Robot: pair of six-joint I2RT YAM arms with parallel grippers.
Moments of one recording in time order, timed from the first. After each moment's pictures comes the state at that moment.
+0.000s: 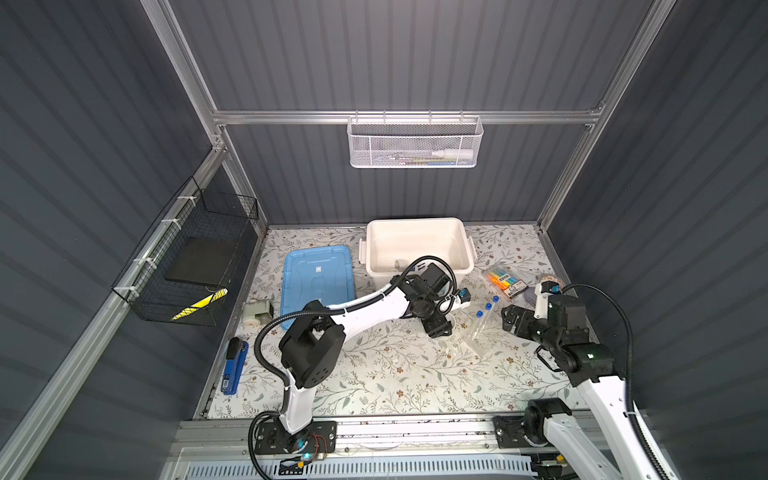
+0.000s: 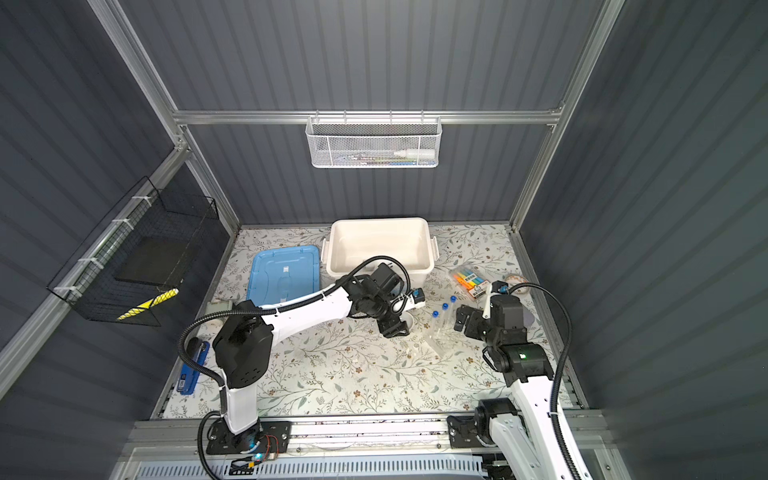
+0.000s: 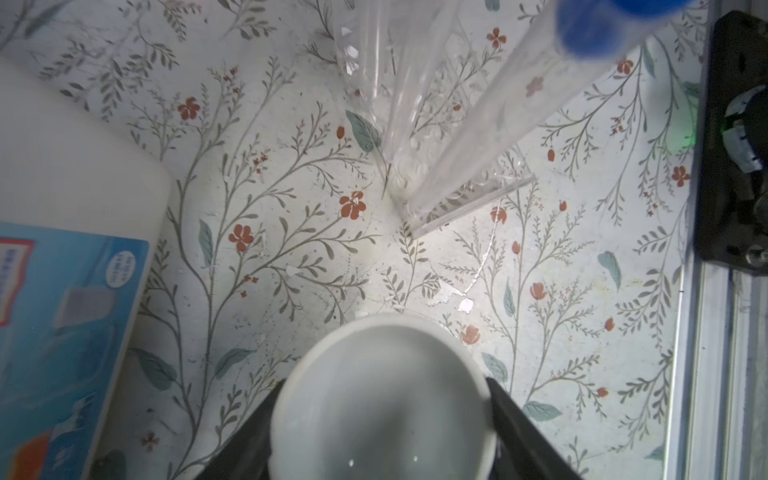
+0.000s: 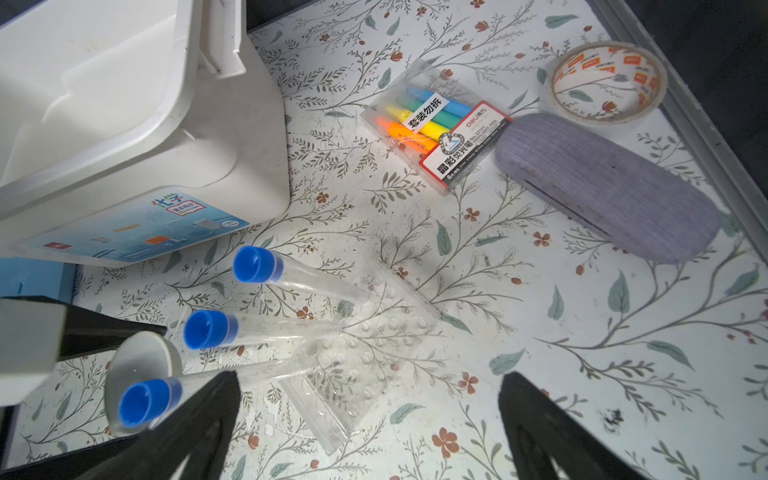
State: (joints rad) left arm -0.92 1.93 1.55 -0.65 0.31 0.36; right arm 0.07 0.69 0.68 -0.71 -0.02 0.34
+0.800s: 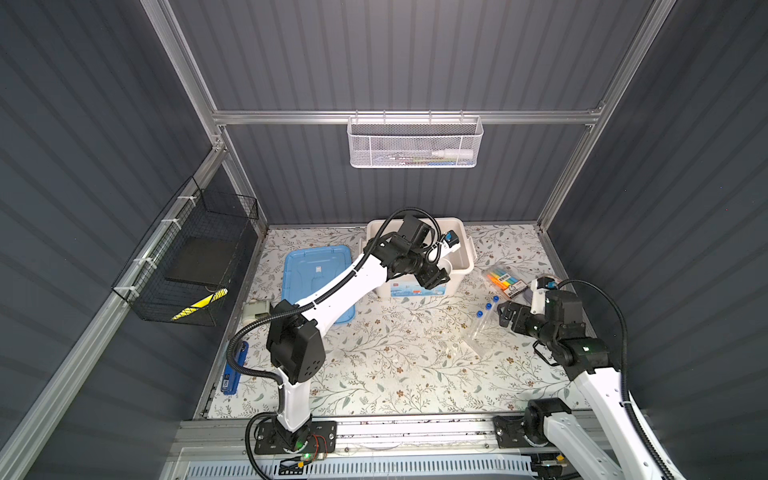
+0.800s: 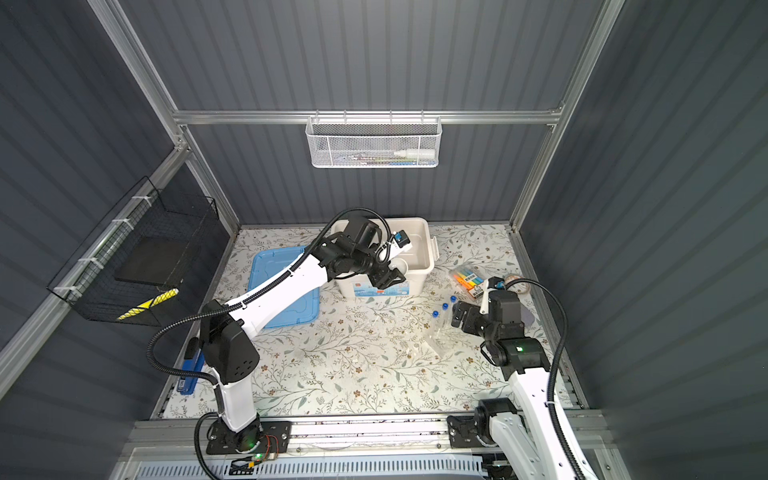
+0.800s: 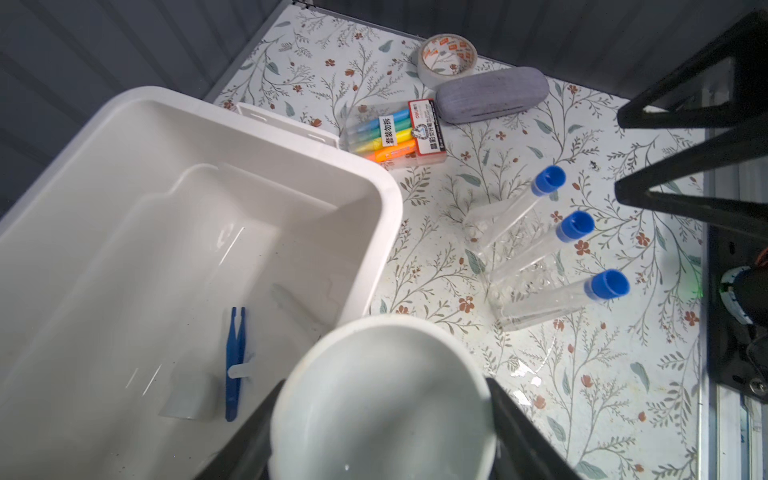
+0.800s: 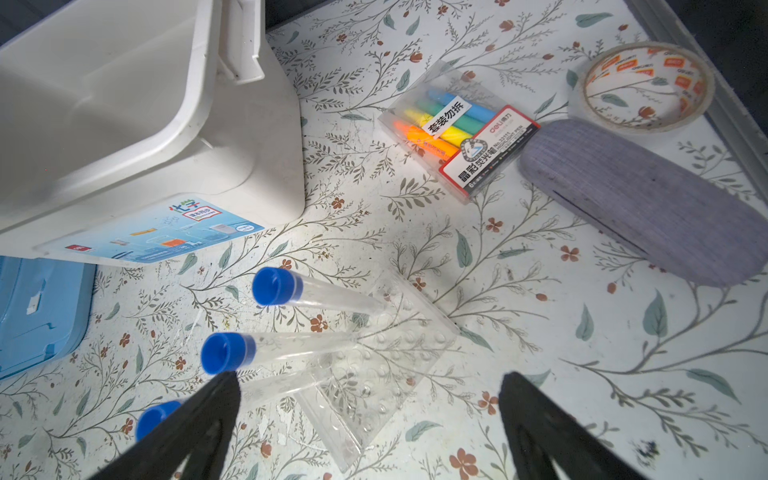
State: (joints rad) left arm -0.74 1.91 1.87 -0.71 0.32 0.33; right arm 0.07 0.74 0.68 -0.65 -0.06 0.33
